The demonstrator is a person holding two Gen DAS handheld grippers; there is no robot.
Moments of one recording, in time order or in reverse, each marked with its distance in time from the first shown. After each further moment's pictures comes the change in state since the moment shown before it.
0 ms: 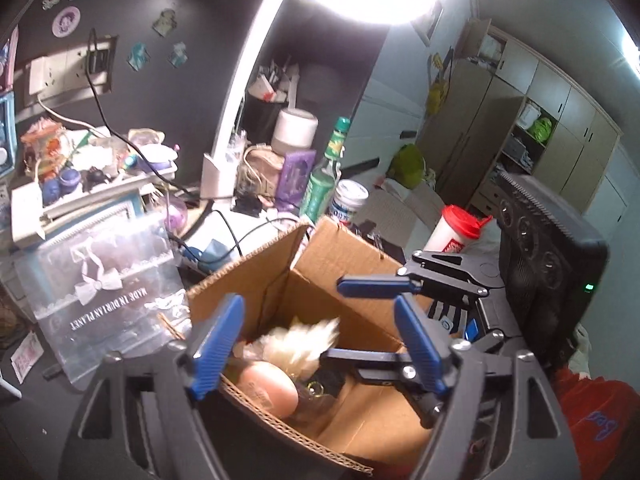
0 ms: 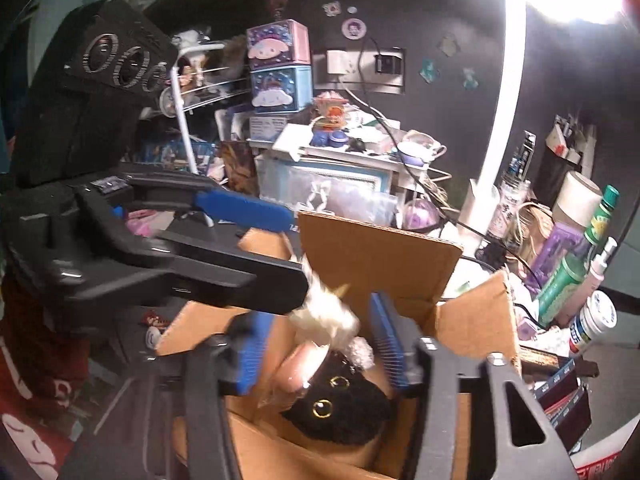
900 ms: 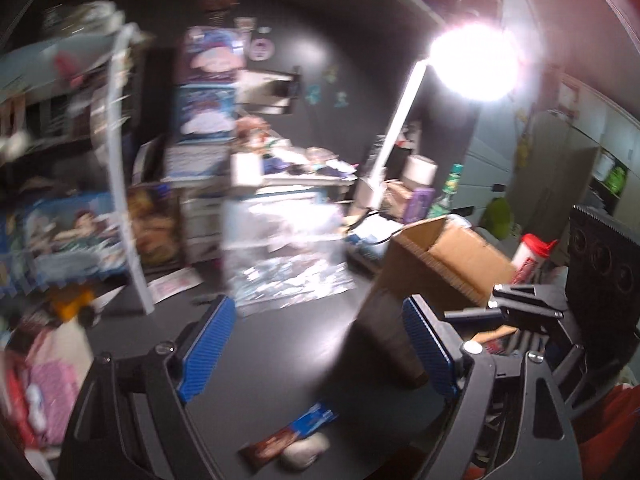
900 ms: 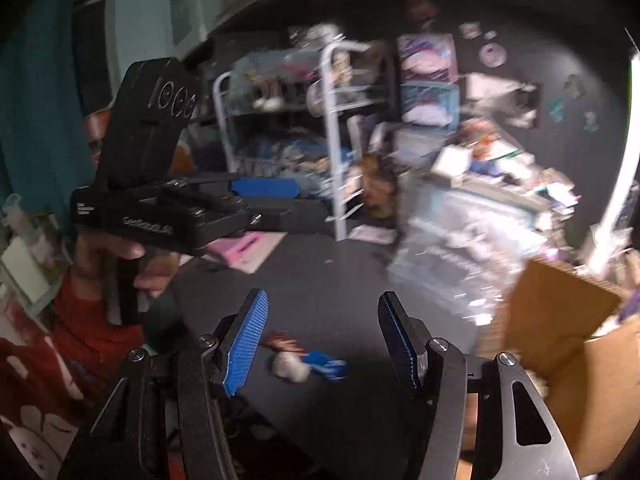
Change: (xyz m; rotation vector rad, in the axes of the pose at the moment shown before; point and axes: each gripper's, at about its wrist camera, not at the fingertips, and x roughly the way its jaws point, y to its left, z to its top) left arm -0.160 0.083 -0.117 -0.142 -0.188 0.367; right arm 0.023 0.171 0.000 -0.122 -0.027 0.329
